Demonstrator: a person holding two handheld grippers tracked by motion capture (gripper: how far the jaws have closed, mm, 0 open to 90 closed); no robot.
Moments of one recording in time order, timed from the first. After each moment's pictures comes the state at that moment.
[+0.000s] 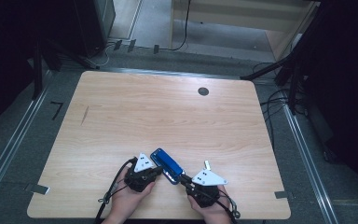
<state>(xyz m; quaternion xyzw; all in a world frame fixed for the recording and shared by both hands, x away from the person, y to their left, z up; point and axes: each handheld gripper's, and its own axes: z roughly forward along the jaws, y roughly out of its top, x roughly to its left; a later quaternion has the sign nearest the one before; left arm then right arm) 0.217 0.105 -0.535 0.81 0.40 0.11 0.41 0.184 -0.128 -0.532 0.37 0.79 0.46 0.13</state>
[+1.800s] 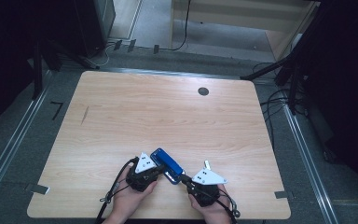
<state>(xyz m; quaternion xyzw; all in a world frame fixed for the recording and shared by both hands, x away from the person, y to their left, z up) 0.219 0.100 -0.534 0.81 0.39 0.12 0.42 0.186 -0.128 -0.532 0.37 0.80 0.46 0.14</state>
